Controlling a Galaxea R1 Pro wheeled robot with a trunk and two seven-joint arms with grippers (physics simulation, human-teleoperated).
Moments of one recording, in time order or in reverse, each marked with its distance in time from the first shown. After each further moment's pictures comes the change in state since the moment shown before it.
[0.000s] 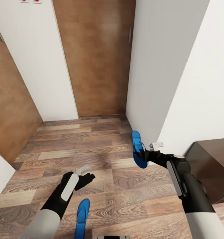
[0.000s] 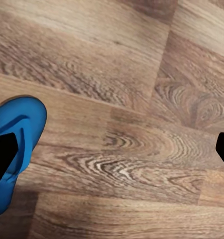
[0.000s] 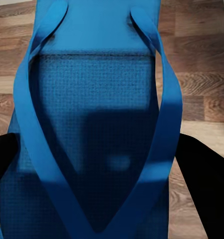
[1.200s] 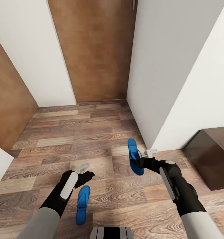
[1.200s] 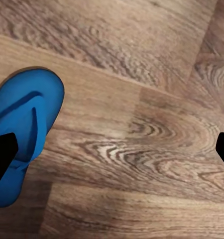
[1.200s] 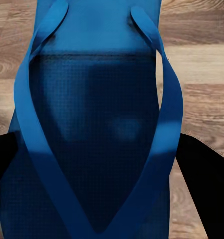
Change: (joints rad) left arm -0.012 0.008 -0.004 -0.002 -0.001 -0.021 -0.004; right arm 0.008 0.016 0.061 0.158 0.009 -0.099 -0.044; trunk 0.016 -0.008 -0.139
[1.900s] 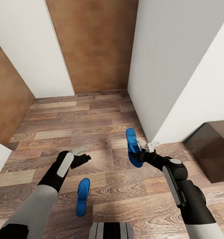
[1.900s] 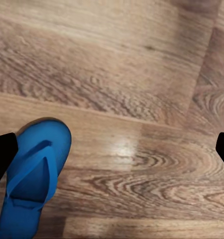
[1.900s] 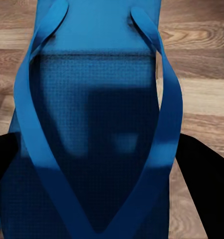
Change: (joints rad) left arm -0.186 0.057 -0.004 0.003 -0.001 0.129 0.004; right arm 0.059 -0.001 0.025 -0.281 -0.004 0.017 0.003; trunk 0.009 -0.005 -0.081
